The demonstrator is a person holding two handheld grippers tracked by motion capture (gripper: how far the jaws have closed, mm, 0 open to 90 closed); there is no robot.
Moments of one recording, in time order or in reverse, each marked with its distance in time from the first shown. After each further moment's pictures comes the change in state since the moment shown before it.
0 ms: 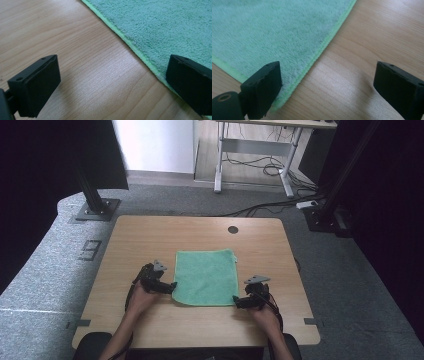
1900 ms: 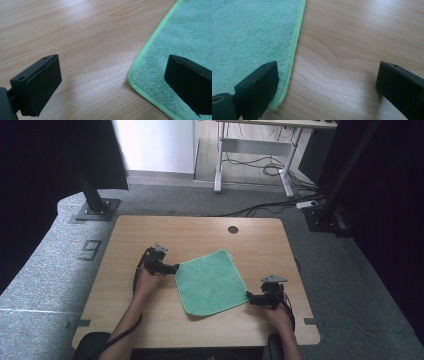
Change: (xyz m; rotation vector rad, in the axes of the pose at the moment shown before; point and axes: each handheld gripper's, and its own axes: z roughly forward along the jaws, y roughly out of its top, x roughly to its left) left arm 0.035 0.045 0.026 -0.032 0.013 -0.137; right arm -0.048 -0.024 -0.005 -0.078 -0.068 0.105
